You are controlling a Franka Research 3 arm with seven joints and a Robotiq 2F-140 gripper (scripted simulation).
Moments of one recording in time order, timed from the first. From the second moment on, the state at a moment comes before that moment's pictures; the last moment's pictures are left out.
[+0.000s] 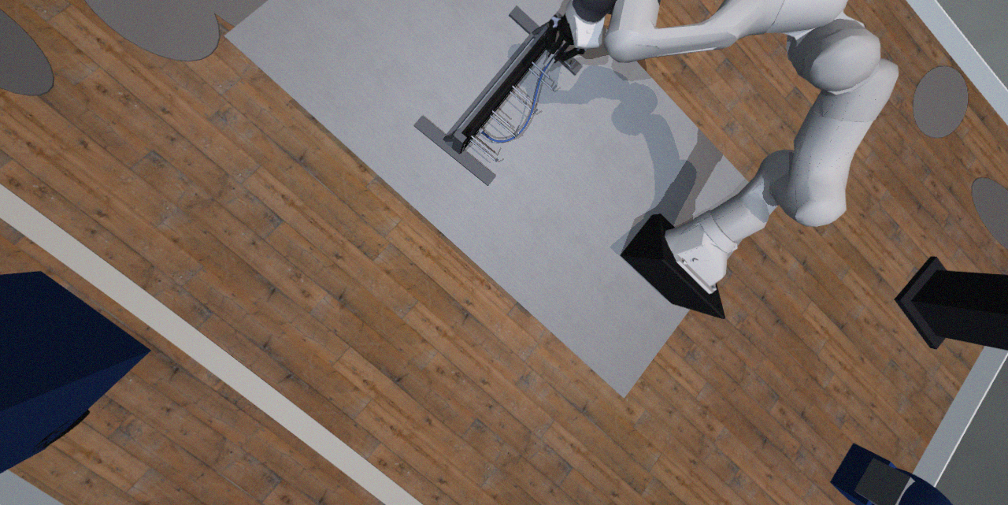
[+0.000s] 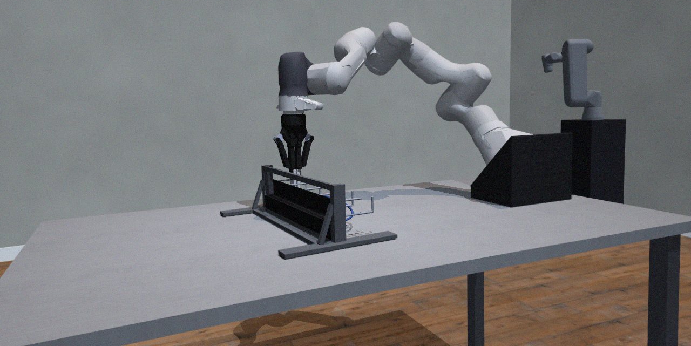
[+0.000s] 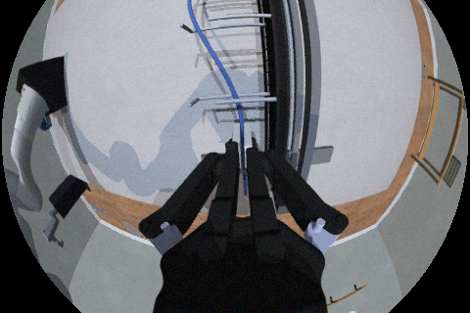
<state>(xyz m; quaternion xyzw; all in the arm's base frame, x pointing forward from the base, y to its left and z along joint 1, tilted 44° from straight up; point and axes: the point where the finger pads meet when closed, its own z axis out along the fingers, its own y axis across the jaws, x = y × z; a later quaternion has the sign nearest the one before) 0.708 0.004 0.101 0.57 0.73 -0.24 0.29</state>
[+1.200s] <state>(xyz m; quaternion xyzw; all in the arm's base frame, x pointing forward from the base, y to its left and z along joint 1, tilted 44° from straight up) 0.708 0.004 0.101 0.56 0.74 -0.24 0.28</state>
